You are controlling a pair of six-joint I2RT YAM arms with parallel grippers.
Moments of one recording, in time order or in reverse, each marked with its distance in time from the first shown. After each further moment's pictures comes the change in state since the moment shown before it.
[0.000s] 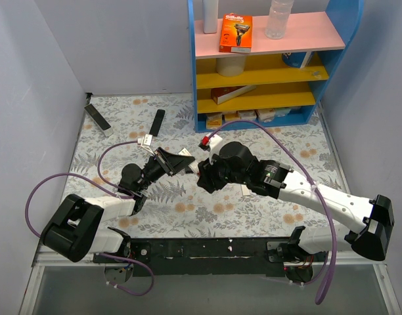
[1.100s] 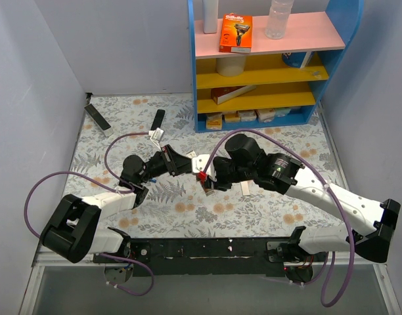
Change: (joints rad) left arm 0.000 -0.008 0.109 -0.108 0.239 0.011; right arm -0.013 -0.028 0.138 -0.178 -0.345 -0.852
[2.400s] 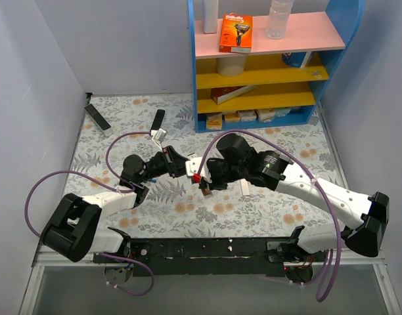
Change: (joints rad) left arm -0.005 0.005 0.014 0.003 0.066 0.019; right arm -0.010 0.092 0.019 -0.022 -0.074 -0.070
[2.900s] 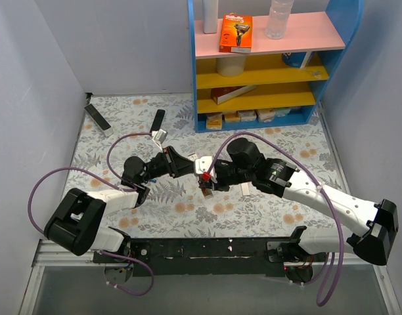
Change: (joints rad) left arm 0.000 0.051 -0.014 0.115 -0.003 -0.074; right arm -0.031 -0.090 -0.158 0.187 -0.050 0.079
